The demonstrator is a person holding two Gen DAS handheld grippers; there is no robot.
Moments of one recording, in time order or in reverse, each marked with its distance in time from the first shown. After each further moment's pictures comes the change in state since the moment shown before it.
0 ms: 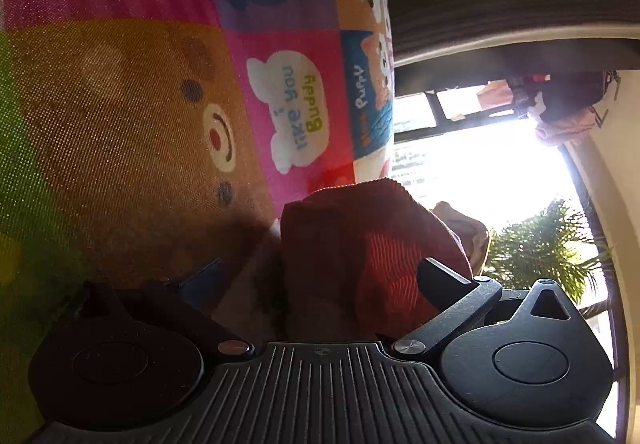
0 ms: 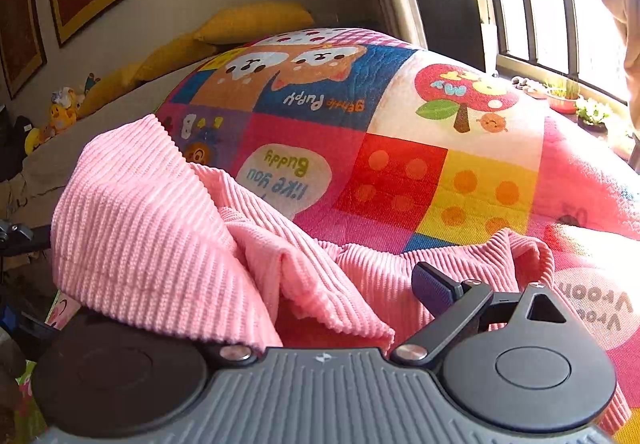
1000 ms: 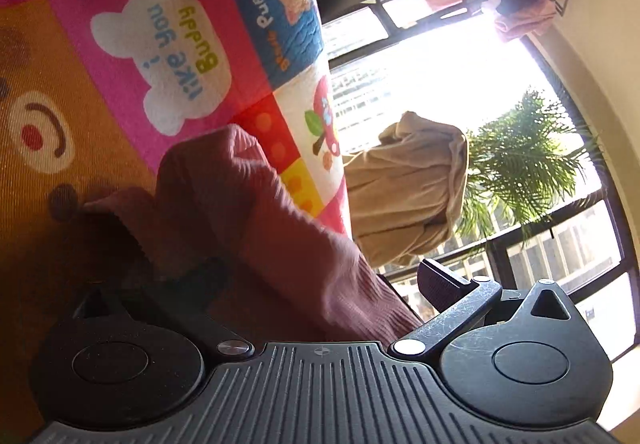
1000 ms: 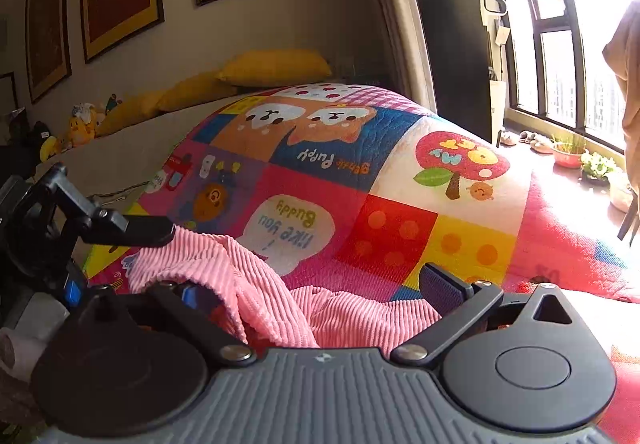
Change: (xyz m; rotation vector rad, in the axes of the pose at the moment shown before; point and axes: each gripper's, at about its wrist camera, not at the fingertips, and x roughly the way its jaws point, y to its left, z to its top) left arm 0.068 -0.047 -0.014 0.214 0.240 -0.081; right arm -0.058 0.000 0.009 -0.088 -0.150 0.040
